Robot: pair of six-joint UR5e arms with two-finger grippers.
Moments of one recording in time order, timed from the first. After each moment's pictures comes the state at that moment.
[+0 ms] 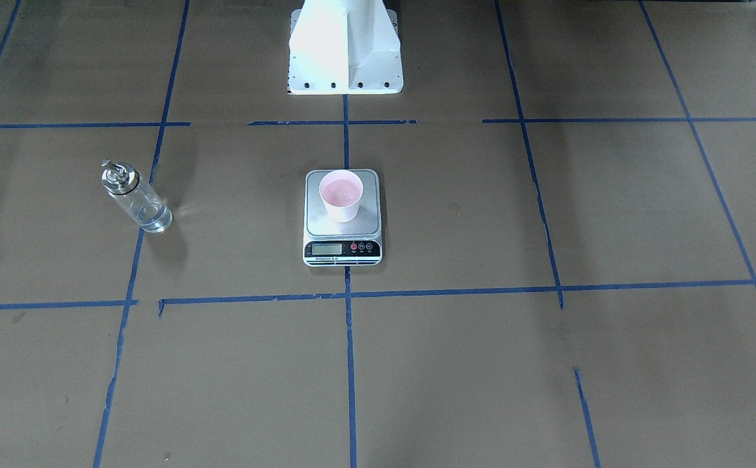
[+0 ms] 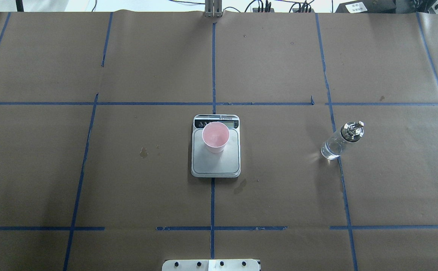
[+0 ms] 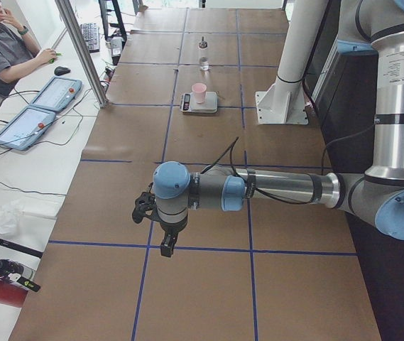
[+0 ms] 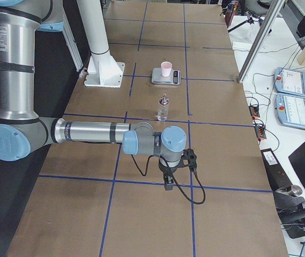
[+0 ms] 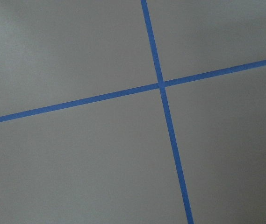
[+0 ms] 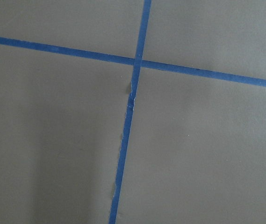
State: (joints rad) left arm -1.62 -1.51 -1.70 -1.57 -2.32 0.21; right arm 1.54 -1.65 1.66 -1.58 2.31 -0.13
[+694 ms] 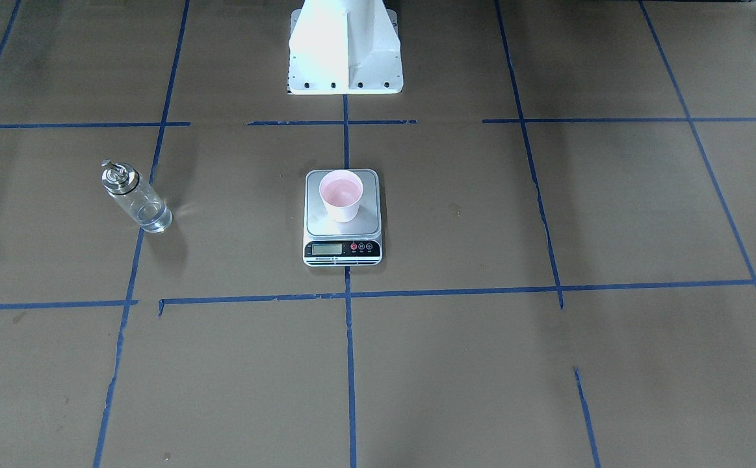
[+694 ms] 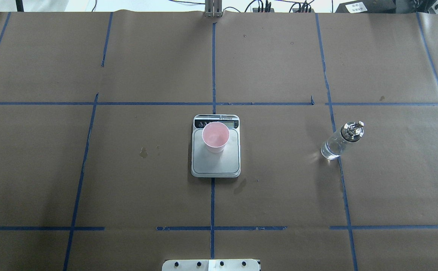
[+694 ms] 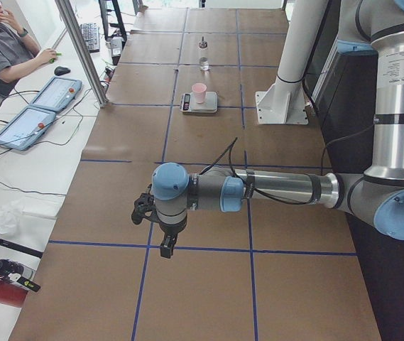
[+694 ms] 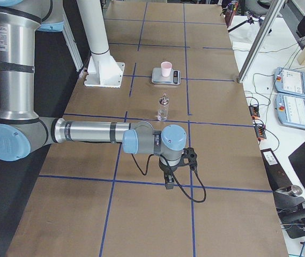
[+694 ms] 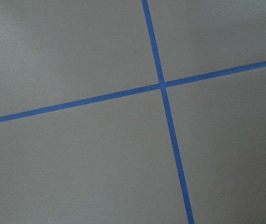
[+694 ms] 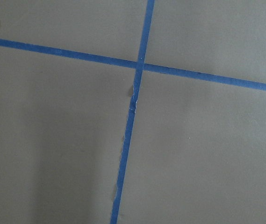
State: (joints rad) left arm -1.62 -1.51 -1.69 -1.56 -2.32 0.21; right arm 1.54 -1.65 1.67 -1.58 2.31 -0.13
